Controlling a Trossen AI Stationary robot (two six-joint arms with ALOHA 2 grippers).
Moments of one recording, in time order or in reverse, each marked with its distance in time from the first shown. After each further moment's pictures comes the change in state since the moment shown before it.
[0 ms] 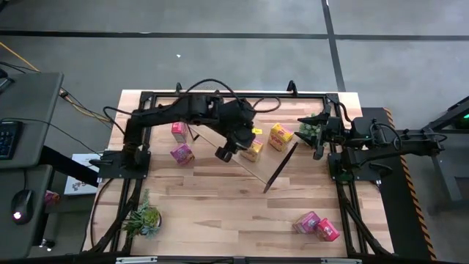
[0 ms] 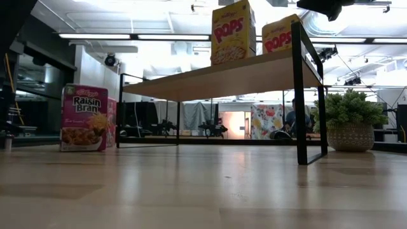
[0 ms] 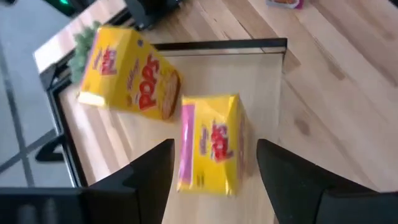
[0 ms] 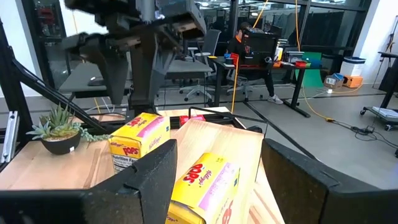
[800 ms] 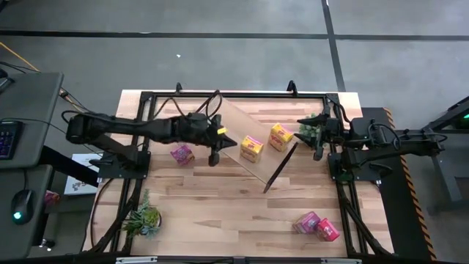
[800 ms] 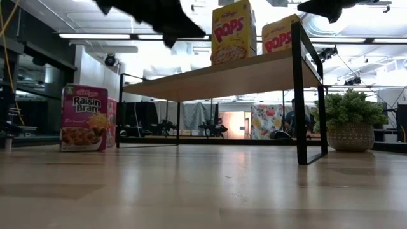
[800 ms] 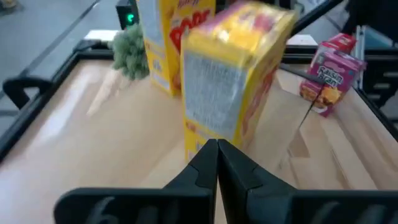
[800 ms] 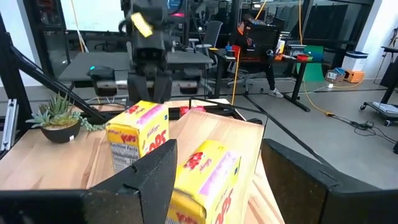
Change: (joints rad) left arm 0.063 -0.598 -1.392 1.301 0.038 -0.590; right arm 0.000 -0.001 0.000 -0.045 -0.005 -0.002
